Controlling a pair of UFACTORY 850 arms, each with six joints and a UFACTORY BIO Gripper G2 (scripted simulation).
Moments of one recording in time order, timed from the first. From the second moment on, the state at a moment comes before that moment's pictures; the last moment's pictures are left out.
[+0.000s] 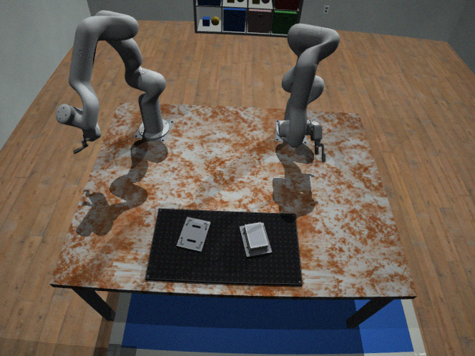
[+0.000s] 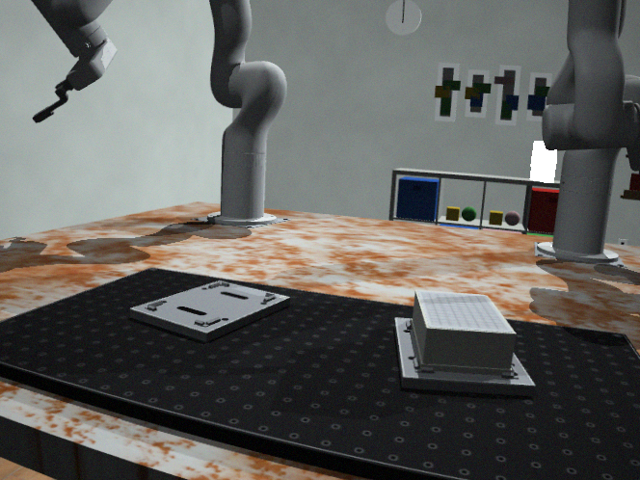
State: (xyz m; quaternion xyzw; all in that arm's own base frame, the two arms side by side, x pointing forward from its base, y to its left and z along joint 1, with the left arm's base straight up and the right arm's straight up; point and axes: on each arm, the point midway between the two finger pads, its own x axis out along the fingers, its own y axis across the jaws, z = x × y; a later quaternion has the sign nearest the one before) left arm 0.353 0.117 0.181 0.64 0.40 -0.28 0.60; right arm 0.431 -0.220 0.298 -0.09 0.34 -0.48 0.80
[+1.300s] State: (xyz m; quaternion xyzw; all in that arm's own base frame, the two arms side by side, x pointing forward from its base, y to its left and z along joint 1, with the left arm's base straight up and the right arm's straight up) left arm 0.353 0.117 0.181 0.64 0.40 -0.28 0.60; right arm 0.346 -0.160 0.283 -0.05 0.50 -0.32 0.80
